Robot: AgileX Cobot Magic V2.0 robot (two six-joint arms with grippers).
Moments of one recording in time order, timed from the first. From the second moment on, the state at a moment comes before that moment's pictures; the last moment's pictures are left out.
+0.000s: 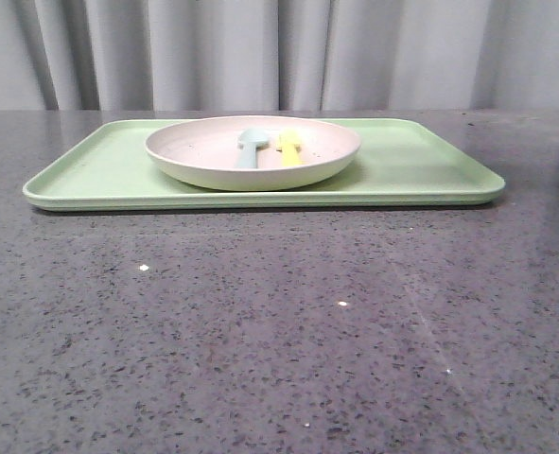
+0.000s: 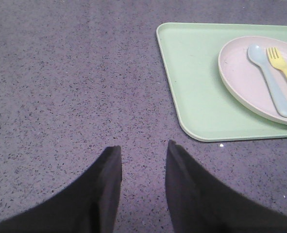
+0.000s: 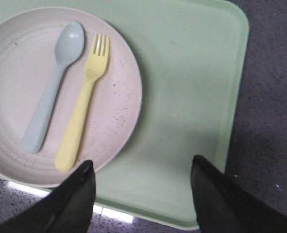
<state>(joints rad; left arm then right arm) -0.10 0.61 -0.74 -0.07 0.74 -0.12 0.47 1.69 -1.76 -0.03 1.13 0.22</state>
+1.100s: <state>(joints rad) -0.10 0.61 -0.74 -0.07 0.74 -0.12 0.57 2.15 -2.09 0.01 1.24 0.38</state>
